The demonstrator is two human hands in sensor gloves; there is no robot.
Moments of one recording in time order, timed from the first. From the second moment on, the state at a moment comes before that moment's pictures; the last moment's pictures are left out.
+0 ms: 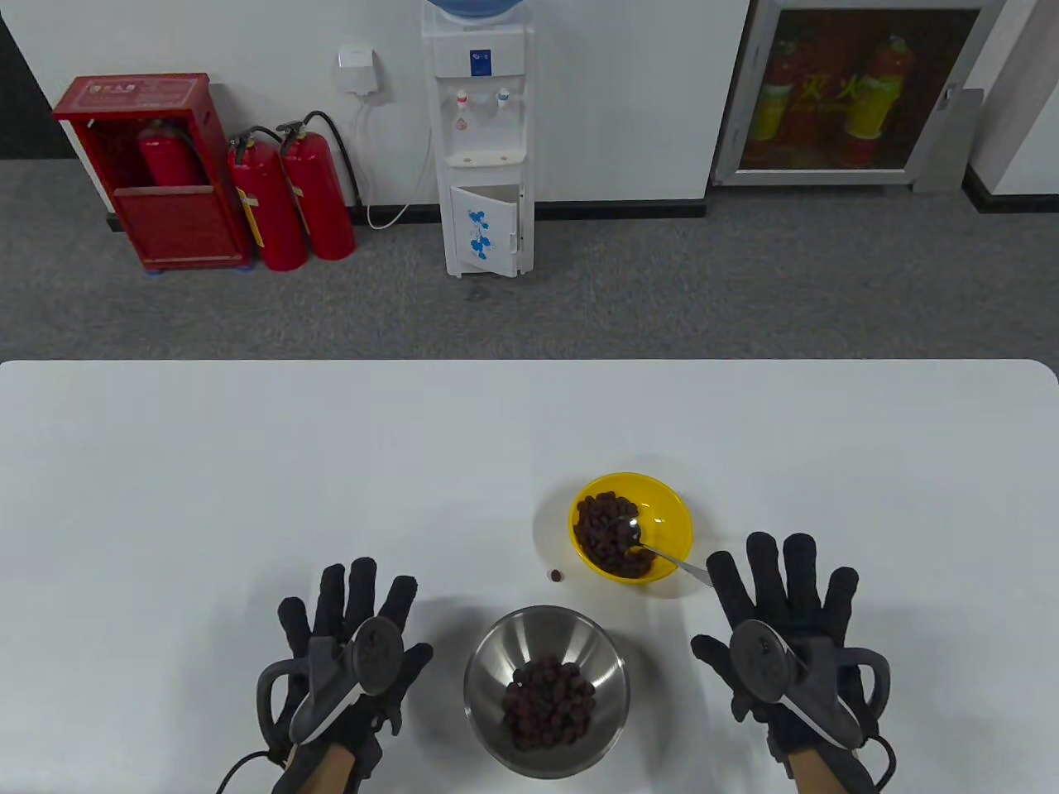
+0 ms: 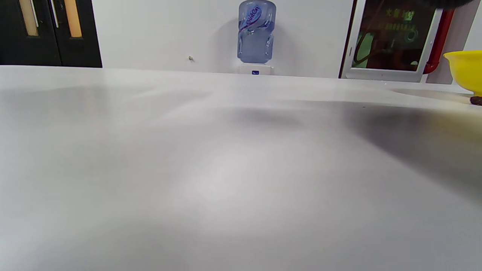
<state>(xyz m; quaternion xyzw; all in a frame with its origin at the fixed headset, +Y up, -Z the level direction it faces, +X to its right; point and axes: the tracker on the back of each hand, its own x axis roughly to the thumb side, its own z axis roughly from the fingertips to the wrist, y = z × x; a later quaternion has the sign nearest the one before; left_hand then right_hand) -0.212 -0.751 -0.263 -0.04 0.03 0.01 1.00 0.220 -0.709 -0.254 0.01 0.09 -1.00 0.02</state>
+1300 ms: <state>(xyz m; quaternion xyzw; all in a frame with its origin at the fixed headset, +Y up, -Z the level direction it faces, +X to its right) -0.203 -0.757 -0.264 -0.07 0.02 0.00 1.00 0.206 -0.719 -0.256 0.01 0.06 -1.00 0.03</state>
